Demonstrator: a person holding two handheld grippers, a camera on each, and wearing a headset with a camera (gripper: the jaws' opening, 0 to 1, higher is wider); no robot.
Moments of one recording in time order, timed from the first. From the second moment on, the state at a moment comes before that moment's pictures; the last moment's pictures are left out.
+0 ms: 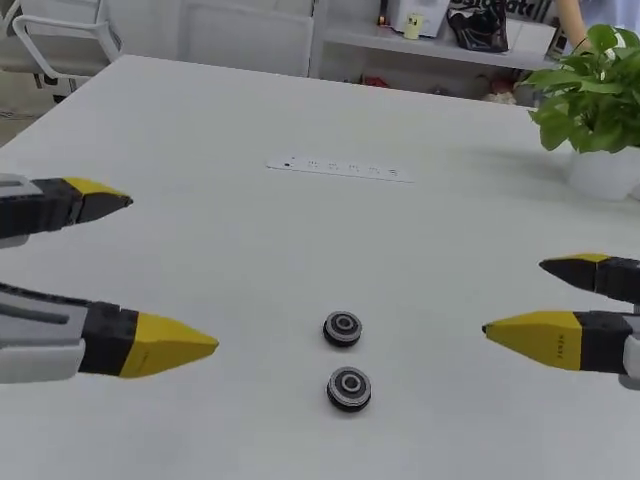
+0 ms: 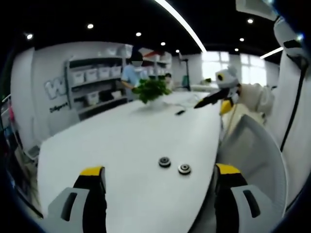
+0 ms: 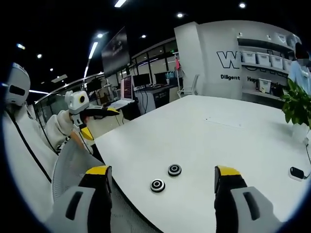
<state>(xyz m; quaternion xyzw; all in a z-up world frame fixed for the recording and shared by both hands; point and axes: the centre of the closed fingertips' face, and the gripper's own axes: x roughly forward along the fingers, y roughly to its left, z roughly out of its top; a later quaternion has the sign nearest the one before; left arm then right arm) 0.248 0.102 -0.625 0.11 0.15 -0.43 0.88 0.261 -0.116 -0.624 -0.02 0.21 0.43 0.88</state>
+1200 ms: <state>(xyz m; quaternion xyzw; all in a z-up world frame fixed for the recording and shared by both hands) 0.288 -0.022 -0.679 0.09 0.09 -0.56 0.82 0.291 -0.032 -0.690 -0.05 0.15 0.58 0.80</state>
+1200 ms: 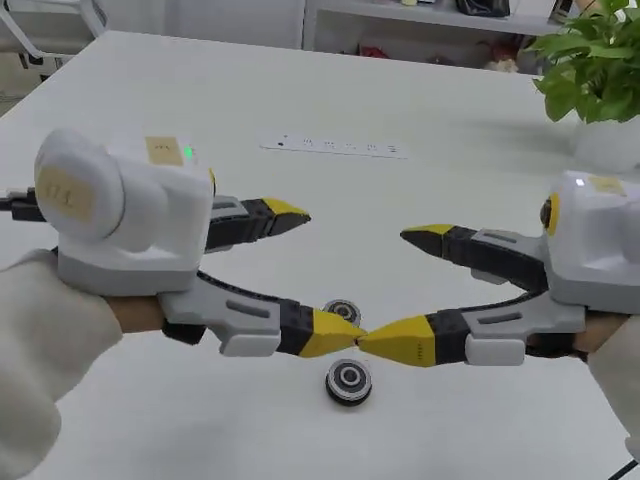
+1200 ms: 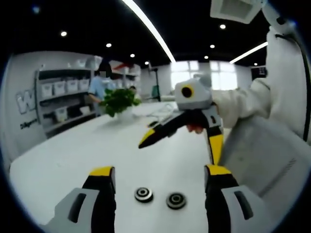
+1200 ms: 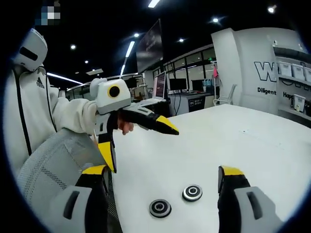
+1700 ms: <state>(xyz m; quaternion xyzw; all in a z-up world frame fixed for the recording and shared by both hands) 0.278 -0.031 -0.722 0.12 0.12 -0.57 0.80 0.274 -0.034 -0.742 -0.07 0.22 0.60 0.77</state>
